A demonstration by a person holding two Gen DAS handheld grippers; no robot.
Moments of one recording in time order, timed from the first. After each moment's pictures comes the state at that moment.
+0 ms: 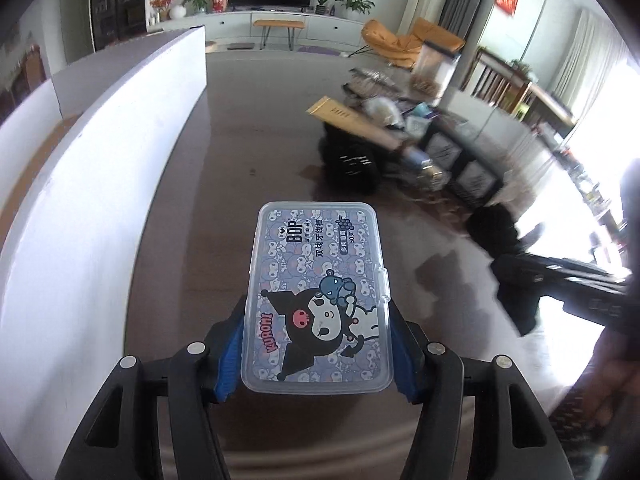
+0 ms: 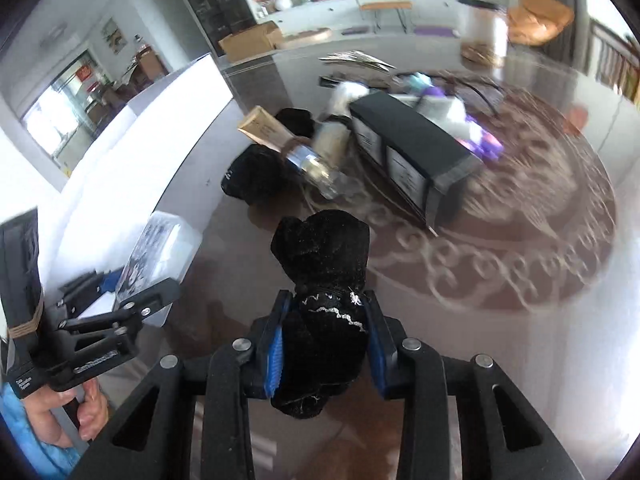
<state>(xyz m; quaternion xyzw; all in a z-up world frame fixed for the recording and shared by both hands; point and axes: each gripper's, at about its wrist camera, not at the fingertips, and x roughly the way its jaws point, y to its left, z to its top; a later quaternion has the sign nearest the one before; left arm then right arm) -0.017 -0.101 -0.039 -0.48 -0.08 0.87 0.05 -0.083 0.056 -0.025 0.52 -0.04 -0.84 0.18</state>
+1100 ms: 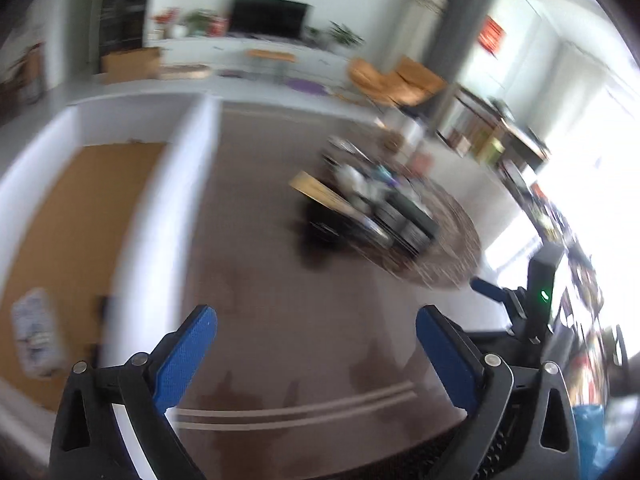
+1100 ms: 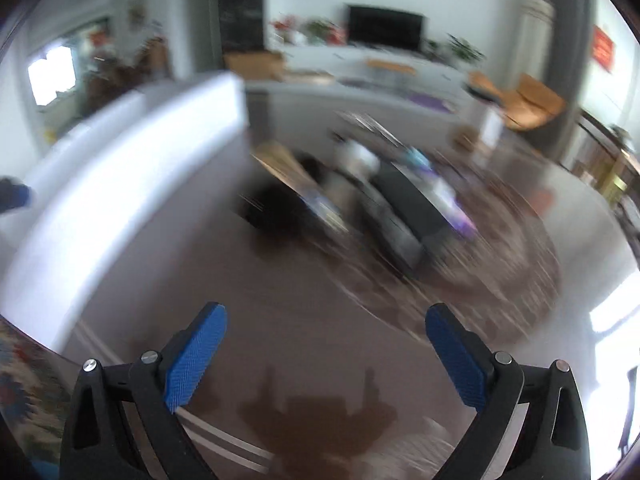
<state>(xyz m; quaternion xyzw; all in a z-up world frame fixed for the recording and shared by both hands) -0.004 -0.082 0.026 -0.44 -0.10 0.89 0.09 -0.028 0.016 0.002 0.42 0.09 -0.89 0.12</state>
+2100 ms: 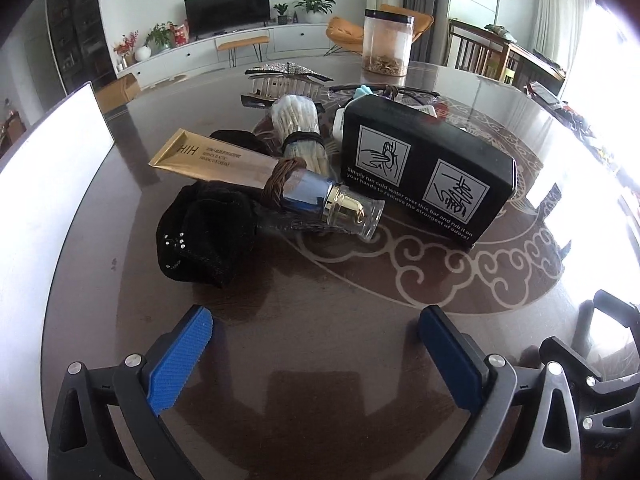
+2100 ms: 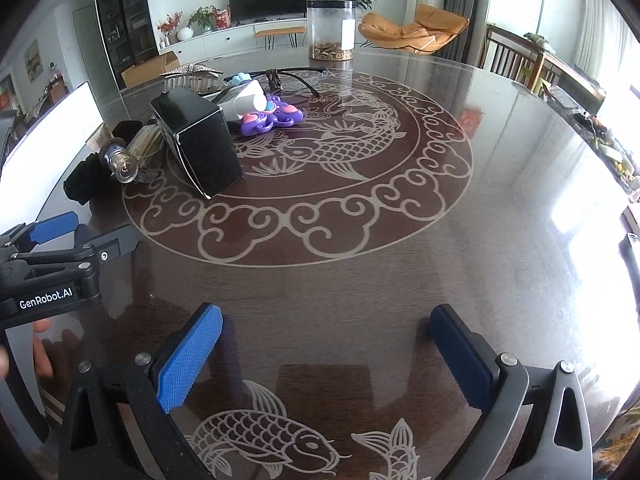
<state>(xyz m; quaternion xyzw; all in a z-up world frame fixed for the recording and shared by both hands) -0.121 0.011 -0.087 -0.46 0.03 0.89 0.06 -0.039 0.124 -0.053 0.46 0.00 -0.89 -0.02</state>
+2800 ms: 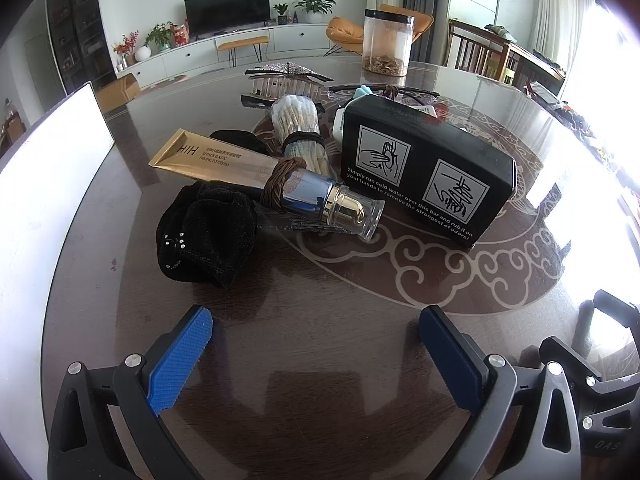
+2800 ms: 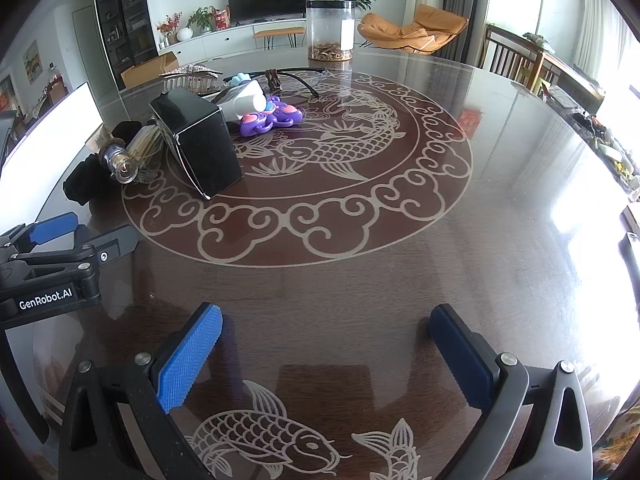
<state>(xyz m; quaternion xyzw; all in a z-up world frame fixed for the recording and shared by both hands) -0.121 0.011 -0.087 -0.46 0.03 0.89 0.06 -0.038 0.124 -0.052 0.46 0.00 -0.89 -0.02</state>
